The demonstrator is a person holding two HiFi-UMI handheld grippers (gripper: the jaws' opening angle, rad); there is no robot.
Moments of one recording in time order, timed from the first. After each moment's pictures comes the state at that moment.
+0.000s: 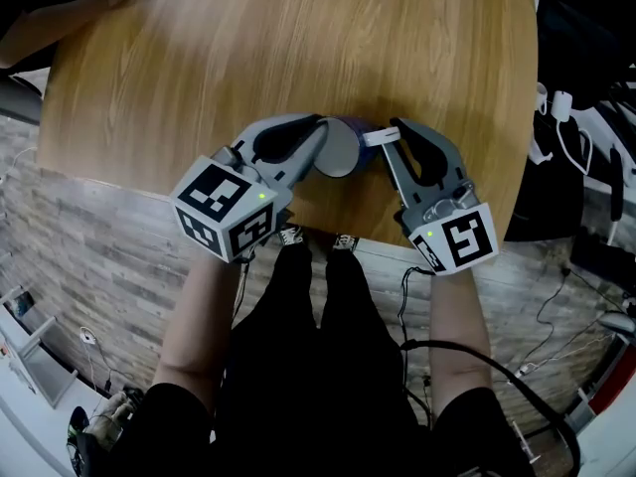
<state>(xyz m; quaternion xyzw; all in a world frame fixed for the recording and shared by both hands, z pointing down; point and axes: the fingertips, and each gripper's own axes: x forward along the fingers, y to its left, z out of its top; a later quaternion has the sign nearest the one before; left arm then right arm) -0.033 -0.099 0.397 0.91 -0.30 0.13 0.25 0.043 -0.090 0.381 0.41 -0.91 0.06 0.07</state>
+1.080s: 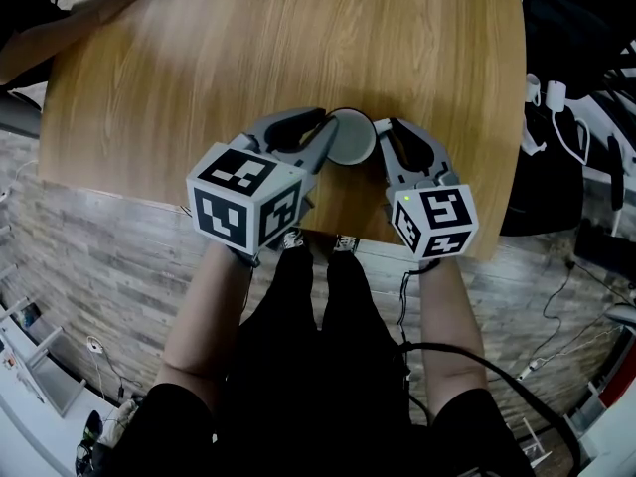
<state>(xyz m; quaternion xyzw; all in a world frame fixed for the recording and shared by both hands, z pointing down) 0.001 -0.105 0.402 0.88 -0.32 0.21 0.29 0.080 -0.096 0.443 0.50 -0.83 0.19 0.18</state>
